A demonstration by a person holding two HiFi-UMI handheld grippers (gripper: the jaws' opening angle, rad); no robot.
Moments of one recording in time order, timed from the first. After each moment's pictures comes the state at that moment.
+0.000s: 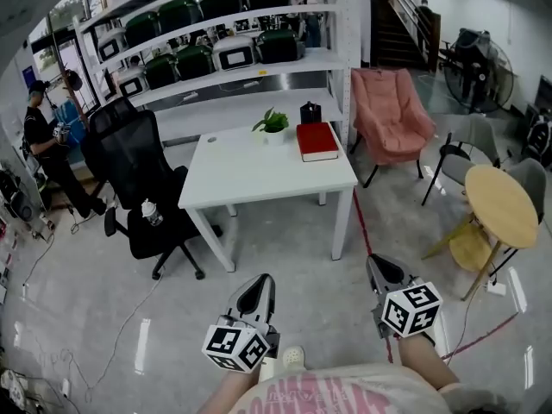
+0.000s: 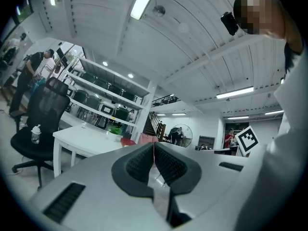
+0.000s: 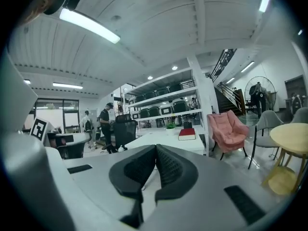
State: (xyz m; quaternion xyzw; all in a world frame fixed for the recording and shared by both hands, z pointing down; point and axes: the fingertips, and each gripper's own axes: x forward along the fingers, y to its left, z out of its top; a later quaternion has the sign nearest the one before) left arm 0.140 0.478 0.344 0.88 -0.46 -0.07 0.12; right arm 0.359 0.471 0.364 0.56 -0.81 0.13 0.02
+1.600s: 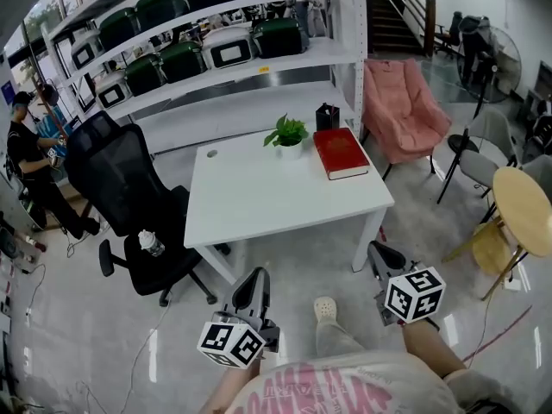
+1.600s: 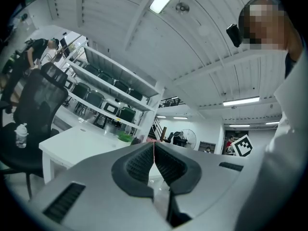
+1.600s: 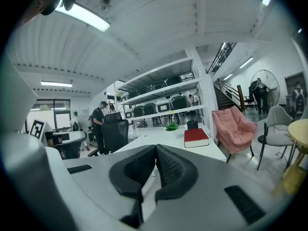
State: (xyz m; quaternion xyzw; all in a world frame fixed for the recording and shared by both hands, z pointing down) left arm 0.033 0.211 0.346 0.88 -0.44 -0.10 0.15; right arm 0.270 0.207 0.373 0.58 -0.80 0.15 0.03
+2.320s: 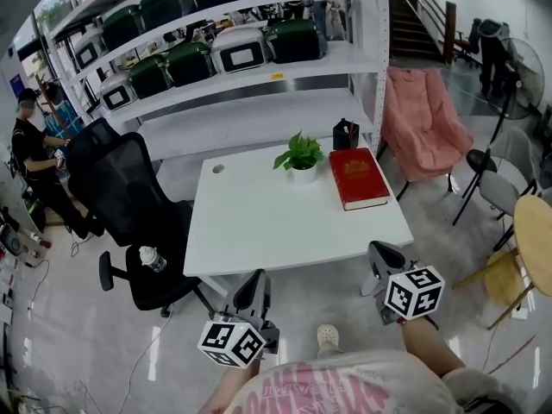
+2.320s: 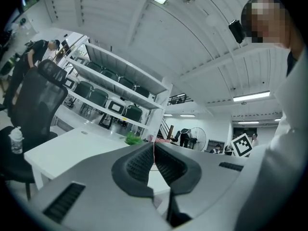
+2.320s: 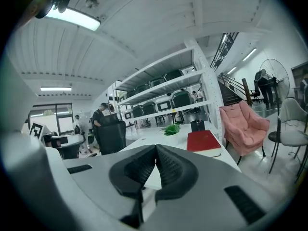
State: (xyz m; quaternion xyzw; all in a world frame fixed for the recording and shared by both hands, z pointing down) left arm 0.055 0.061 0.351 0.87 -0.47 -0.08 0.15; right arm 0.294 0.037 0.382 0.56 -0.81 0.17 0.02
